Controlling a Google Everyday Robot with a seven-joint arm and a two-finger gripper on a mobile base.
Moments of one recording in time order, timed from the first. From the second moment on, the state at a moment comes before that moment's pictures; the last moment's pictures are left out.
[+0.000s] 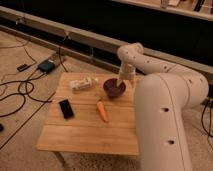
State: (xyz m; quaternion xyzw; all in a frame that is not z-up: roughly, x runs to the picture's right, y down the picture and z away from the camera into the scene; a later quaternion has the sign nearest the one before) arm 0.150 -0.025 0.921 -0.19 0.24 0.74 0.60
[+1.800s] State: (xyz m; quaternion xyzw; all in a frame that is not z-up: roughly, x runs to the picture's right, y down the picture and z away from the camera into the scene) arm 0.219 -0.048 0.957 -0.15 0.21 0.78 0.57
